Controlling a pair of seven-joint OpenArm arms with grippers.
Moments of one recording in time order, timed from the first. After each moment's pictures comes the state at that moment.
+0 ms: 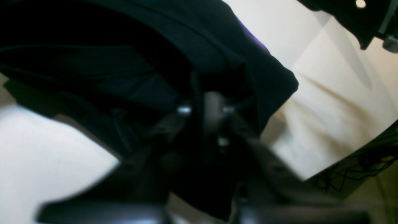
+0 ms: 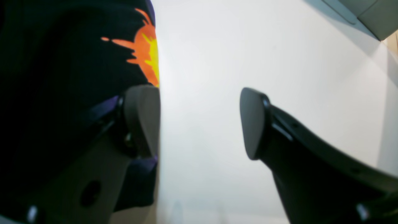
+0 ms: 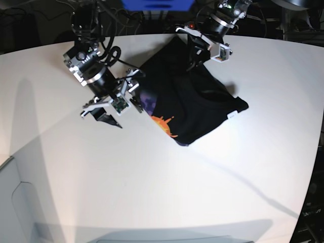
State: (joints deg) left arm 39.2 -24.8 20.2 105.4 -29.0 -3.2 -7.1; right arm -17.6 -4.2 1.2 114.4 -18.6 39.8 -21.9
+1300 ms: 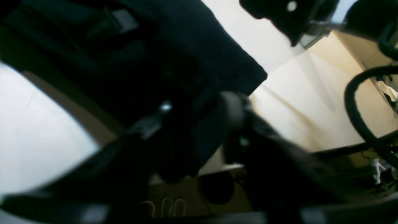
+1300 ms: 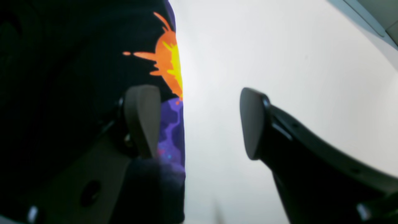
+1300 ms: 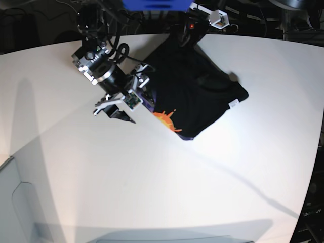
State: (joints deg) left arm 48.3 -22.9 27.7 97.6 -29.5 -3.3 -33.5; right arm -17.8 -4.2 -3.4 112.3 -18.6 39.8 -21.9
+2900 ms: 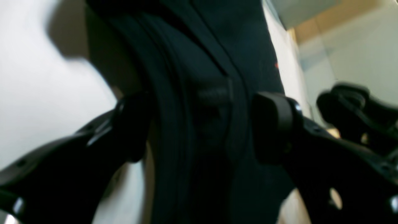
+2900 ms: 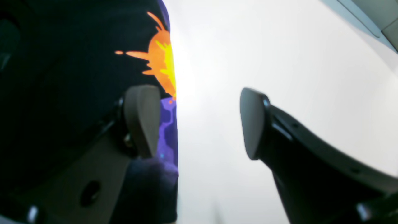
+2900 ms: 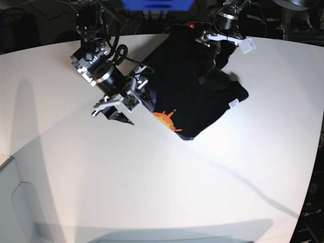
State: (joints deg) left arm 37.6 -30.5 29.8 97.0 -68.8 -3.2 -33.5; right arm -17.2 -3.7 -3.1 112.3 -18.8 39.8 -21.9
